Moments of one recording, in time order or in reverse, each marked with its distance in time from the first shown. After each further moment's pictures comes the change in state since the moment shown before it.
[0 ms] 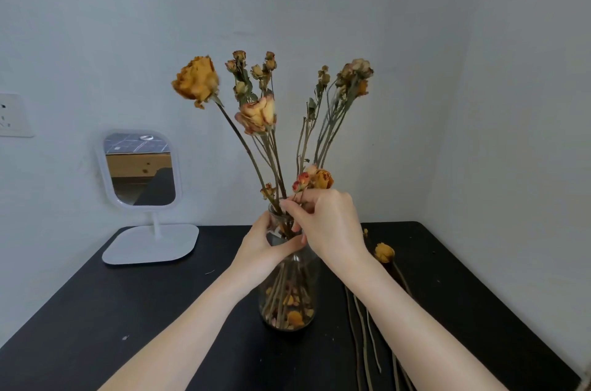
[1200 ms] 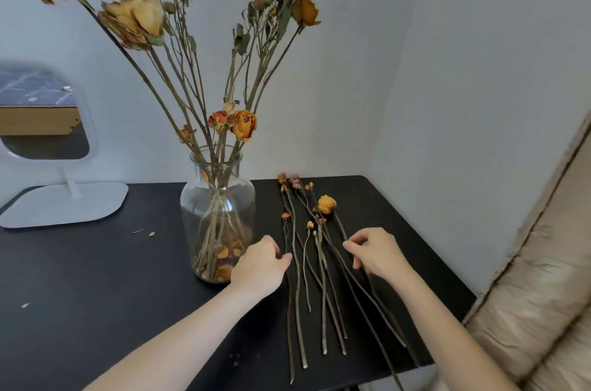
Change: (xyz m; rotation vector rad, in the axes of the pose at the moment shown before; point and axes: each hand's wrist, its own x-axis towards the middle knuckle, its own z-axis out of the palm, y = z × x) left_hand -0.032 -0.040 0.118 0.534 -0.198 -0.285; right_hand -0.080 0.181 -0.079 -0.220 -0.325 0.710
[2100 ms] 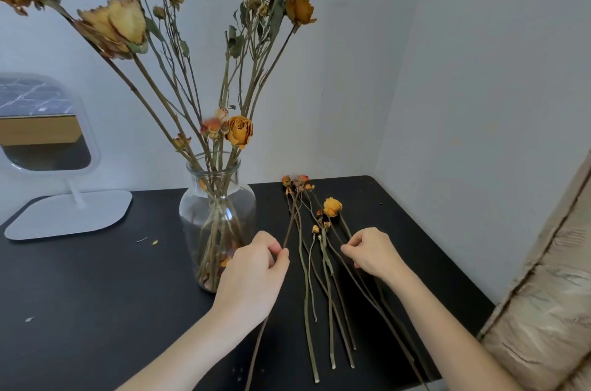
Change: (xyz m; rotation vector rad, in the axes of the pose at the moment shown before) left_hand -0.036 0.006 -0.027 -0.117 0.256 0.235; right_hand 0.019 -0.005 0.015 -0.075 -0.006 0.040
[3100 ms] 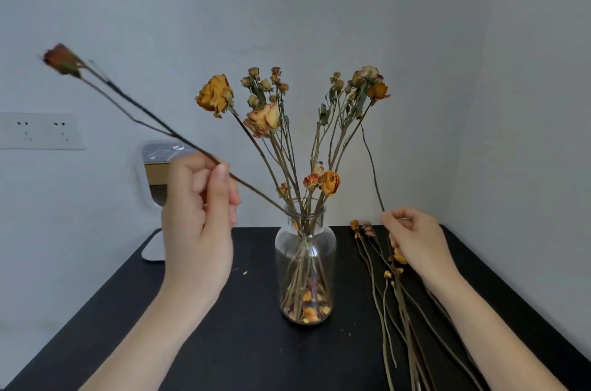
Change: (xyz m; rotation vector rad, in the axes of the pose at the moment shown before) left_hand -0.026 0.049 -0.183 -0.381 0.693 0.465; right_hand -0.050 -0.105 -0.034 0.615 0.233 -0.419
